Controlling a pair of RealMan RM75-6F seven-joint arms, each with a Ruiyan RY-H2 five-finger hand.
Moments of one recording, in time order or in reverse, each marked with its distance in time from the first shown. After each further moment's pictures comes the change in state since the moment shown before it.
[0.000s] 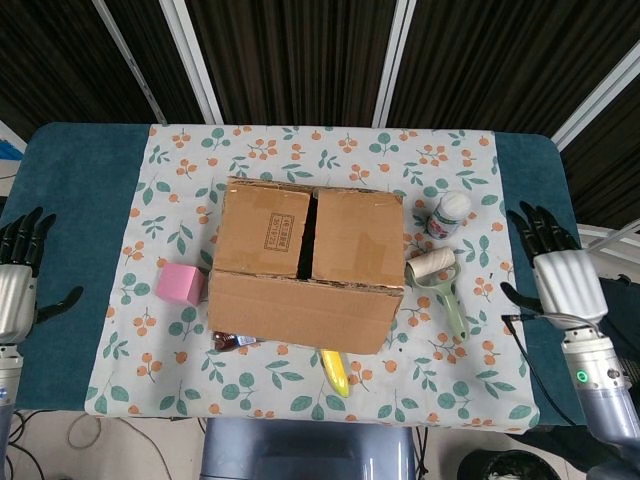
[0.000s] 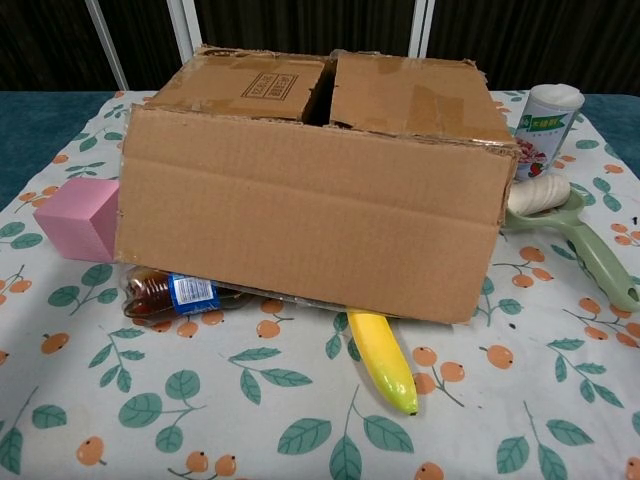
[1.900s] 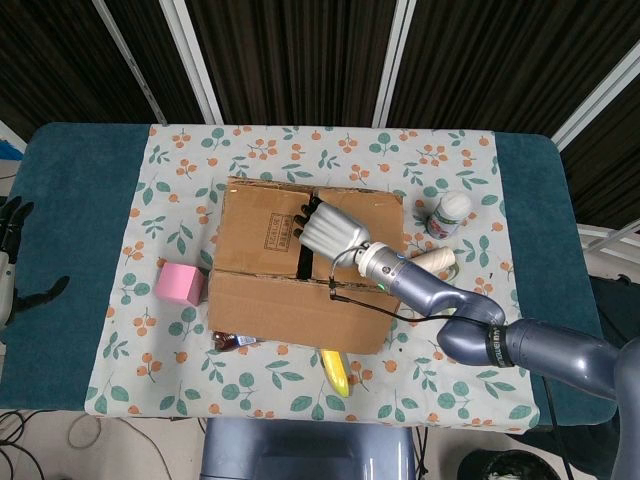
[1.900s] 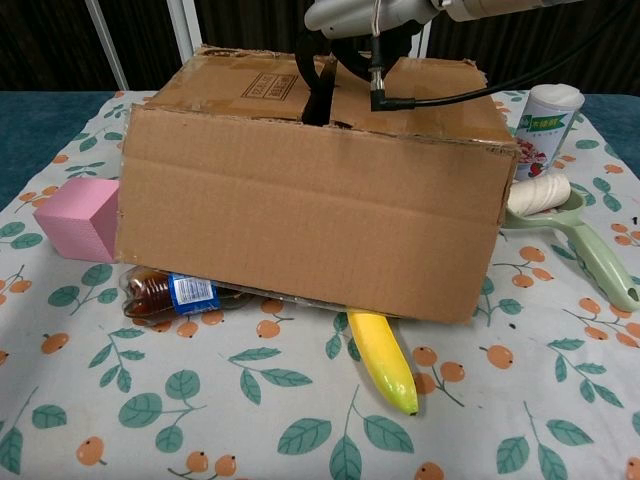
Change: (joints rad) left arm 0.063 0.048 -0.143 0.006 -0.047 -0.145 -0.116; right arm 0.904 -0.269 -0.063 0.346 0.146 -0.730 -0.307
